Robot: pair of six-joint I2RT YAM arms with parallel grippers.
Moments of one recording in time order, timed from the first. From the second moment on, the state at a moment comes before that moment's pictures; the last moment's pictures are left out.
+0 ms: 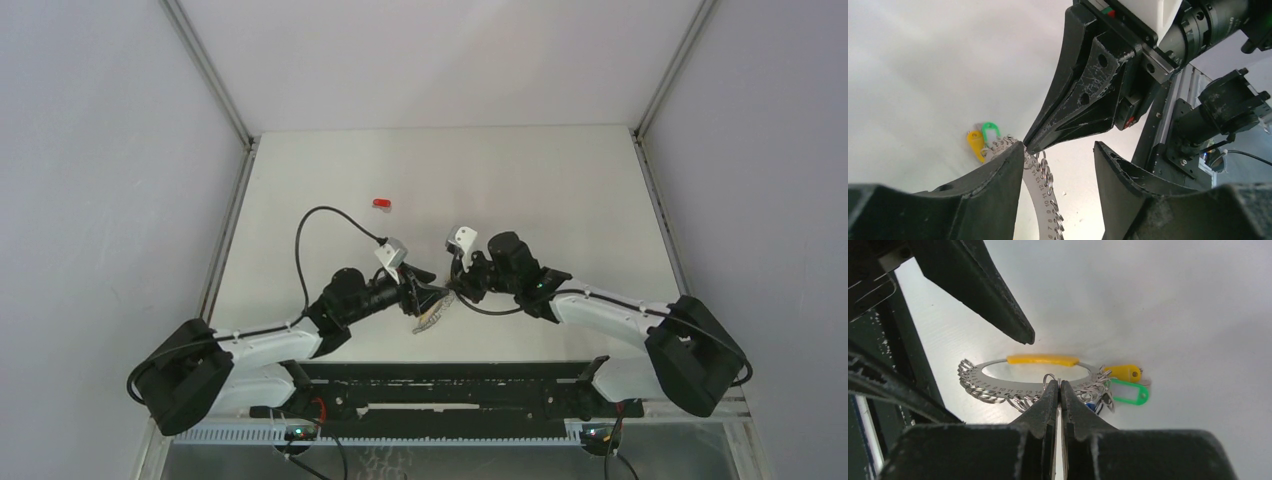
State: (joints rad) left arm -0.82 1.16 0.31 0.78 0.26 -0.37; right arm 0.75 1.29 0.63 0.12 -0.36 -0.07
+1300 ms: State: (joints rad) left arm -0.77 1.26 0.29 0.62 0.12 -0.53; right arm 0.70 1.38 0.63 -0.14 -0.26 0.07
